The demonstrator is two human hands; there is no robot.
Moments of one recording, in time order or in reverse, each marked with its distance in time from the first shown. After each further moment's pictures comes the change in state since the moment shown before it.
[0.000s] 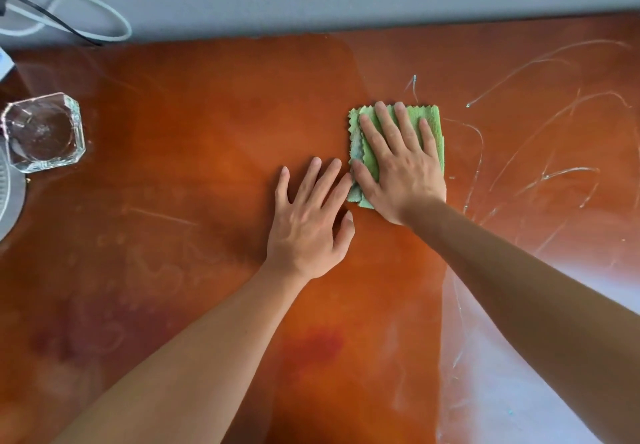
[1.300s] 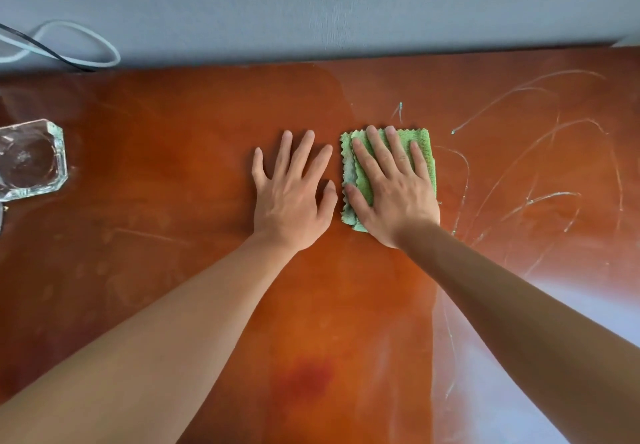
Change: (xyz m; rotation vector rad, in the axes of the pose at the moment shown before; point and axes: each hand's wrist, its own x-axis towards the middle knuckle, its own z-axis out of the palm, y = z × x) left_hand 0.070 -0.025 0.005 0.081 -0.027 -0.142; right_hand 0.004 0.011 0.000 -0.018 0.009 -0.011
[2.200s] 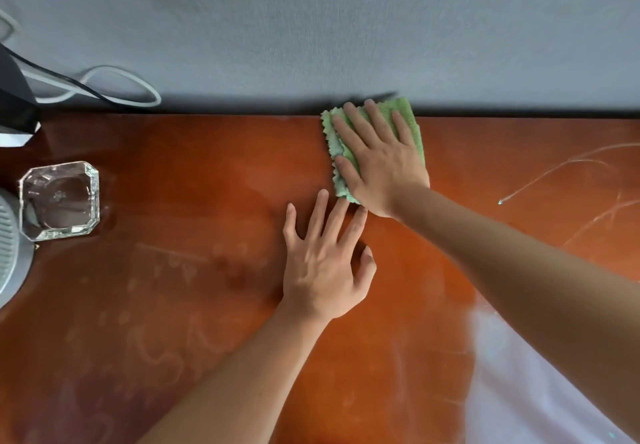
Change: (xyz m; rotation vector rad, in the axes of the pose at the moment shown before) left_hand -0.002 0.004 -0.003 -0.061 0.052 -0.020; right_hand 0.144 -0.029 -0.026 -0.027 -0.048 -0.209
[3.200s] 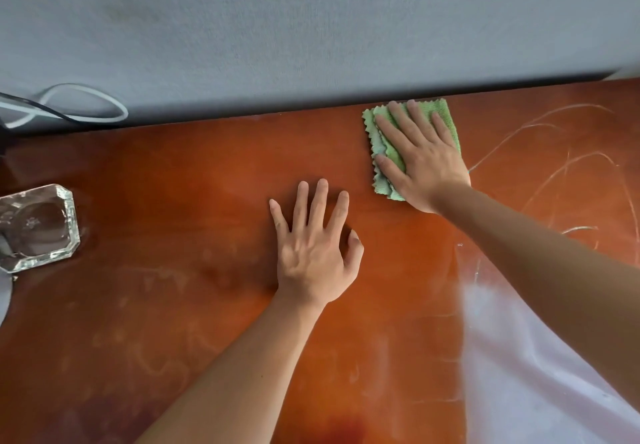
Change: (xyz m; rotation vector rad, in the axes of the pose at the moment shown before) left_hand 0.001 0.002 -0.001 0.028 -0.078 0.018; right_hand -0.067 0.064 0.005 0.044 -0.010 0.204
